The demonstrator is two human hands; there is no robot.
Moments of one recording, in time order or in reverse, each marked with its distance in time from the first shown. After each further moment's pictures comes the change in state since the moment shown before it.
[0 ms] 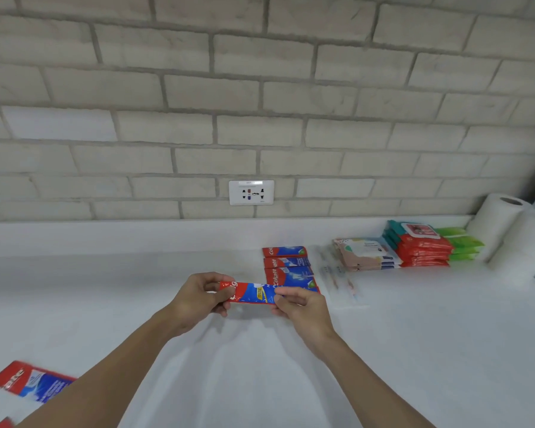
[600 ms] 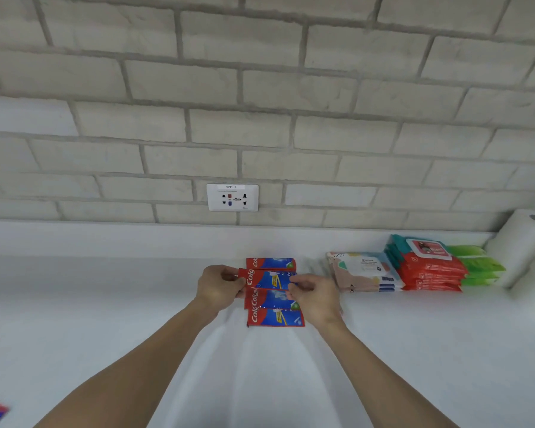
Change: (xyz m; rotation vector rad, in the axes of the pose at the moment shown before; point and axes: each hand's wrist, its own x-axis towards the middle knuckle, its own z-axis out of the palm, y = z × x) left_hand 0.104 0.006 0.090 0.091 0.330 -0.080; right_hand 0.111 -0.018 -0.066 -0.343 0.114 -0.044
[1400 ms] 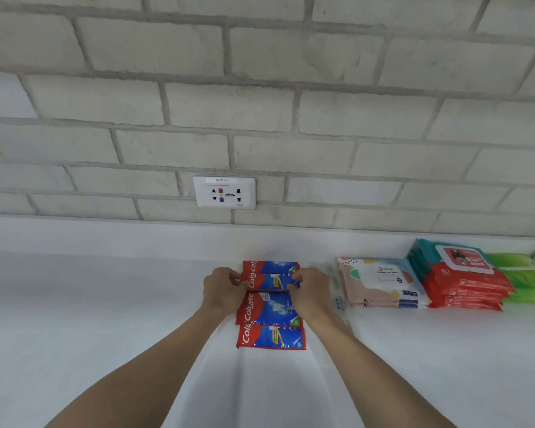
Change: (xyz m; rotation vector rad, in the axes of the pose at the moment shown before) left_hand 0.070 -0.030 0.046 0.439 0.128 -0.016; right_hand 0.088 0.028 0.021 -0.575 -0.062 -0.094
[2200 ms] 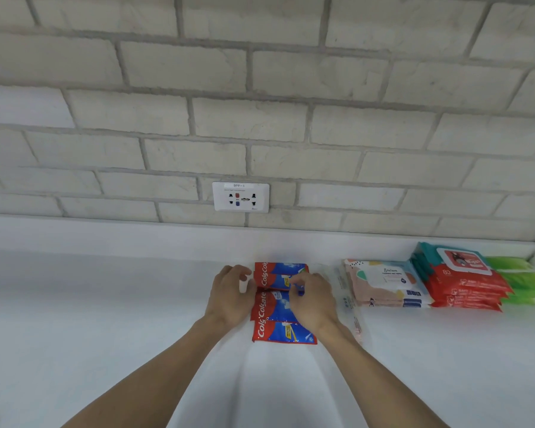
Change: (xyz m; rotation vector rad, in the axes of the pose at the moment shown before) left_hand -0.036 -0.007 -0.027 0.023 0.086 0.330; right_hand -0.037 -0.019 -0.001 0.001 0.015 -0.121
